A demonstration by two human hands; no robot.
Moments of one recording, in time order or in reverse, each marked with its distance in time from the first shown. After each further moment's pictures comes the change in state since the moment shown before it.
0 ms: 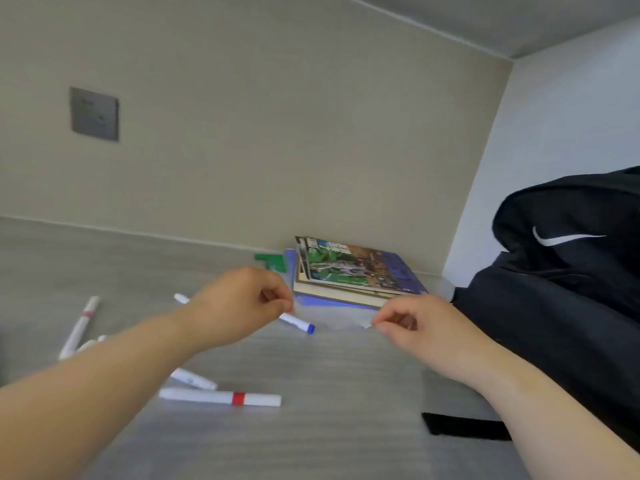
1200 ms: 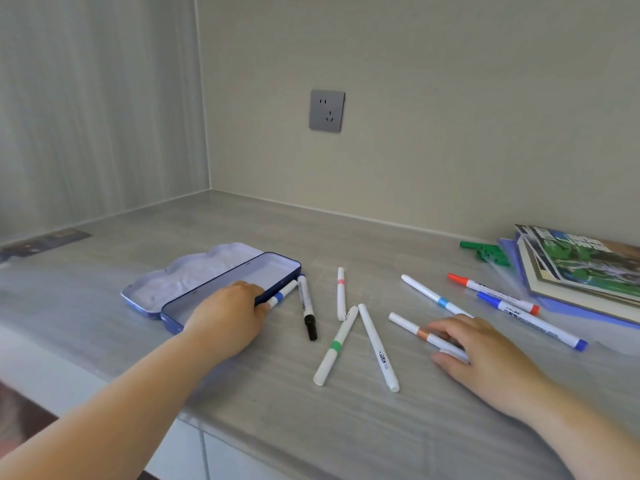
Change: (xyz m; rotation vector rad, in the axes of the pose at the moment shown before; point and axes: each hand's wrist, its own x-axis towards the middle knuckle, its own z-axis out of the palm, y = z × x) left_hand -0.178 -0.174 -0.117 0.511 0.135 -0.750; right_hand 0.076 -0.098 0.195 -0.095 -0.206 -0.294
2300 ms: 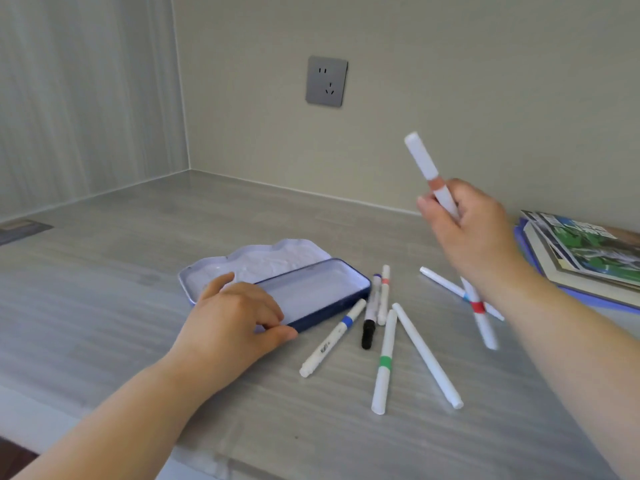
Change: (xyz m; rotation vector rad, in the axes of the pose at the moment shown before) left_hand 0.001 -0.039 0.004 -0.244 0.190 0.386; right_hand 0.096 -0.080 -0.034 0.301 0.661 -0.038
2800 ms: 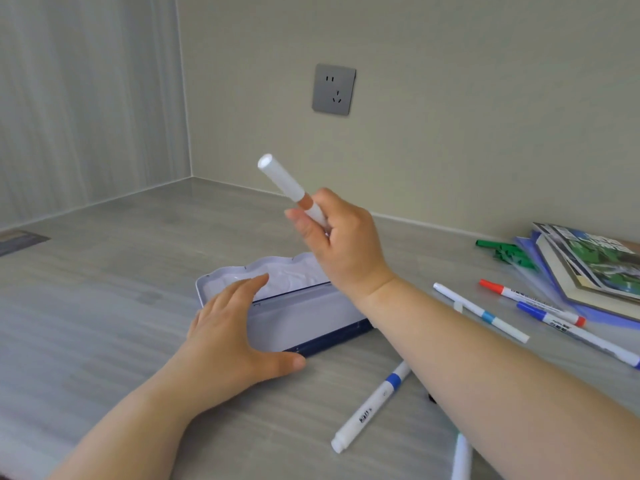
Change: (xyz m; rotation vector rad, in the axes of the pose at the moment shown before) left_hand 0.006 -0.013 -0.004 -0.263 -0.138 -0.356; right_hand 0.006 -0.063 0.106 0.249 -0.026 -0.411
